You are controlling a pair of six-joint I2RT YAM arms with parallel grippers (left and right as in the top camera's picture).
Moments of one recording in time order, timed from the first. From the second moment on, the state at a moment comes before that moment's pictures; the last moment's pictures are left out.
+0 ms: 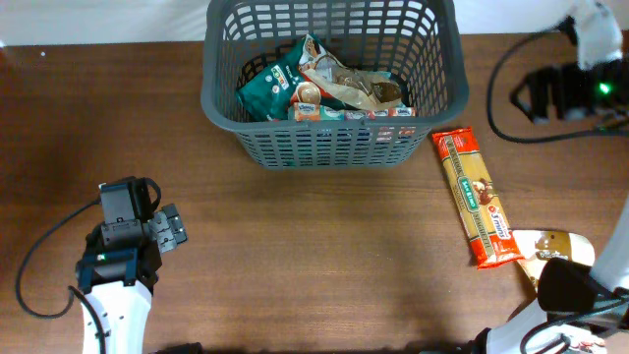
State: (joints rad) left arm 0.17 1.04 0.80 -0.82 -0.32 -0.15; right arm -0.30 1.83 2.41 -1.69 -0.32 -0.41
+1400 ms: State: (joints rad) left arm 0.17 1.04 0.80 -0.80 -0.28 -0.15; right arm -0.37 1.20 1.40 -1.69 -0.04 -0.21
